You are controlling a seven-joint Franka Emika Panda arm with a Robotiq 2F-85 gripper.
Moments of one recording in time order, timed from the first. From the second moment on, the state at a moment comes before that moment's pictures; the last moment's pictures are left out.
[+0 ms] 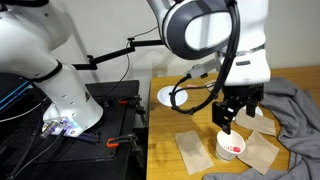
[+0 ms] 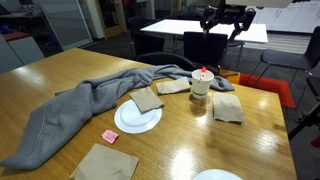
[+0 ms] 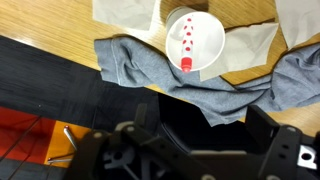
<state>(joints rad) -0.13 0.19 -0.17 -2.42 -0.39 2.86 1.20</state>
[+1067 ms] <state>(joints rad) 0.06 0.32 -0.35 -2.39 -0.30 2.93 1.26</state>
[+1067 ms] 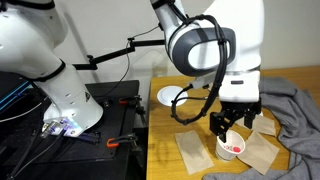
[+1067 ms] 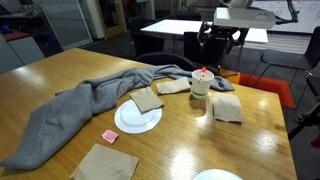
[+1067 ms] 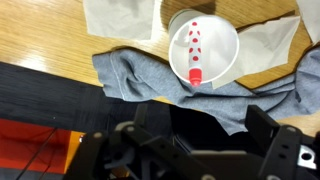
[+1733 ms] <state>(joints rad) 0.20 0.44 -0.45 -2.29 -0.30 2.87 1.42</state>
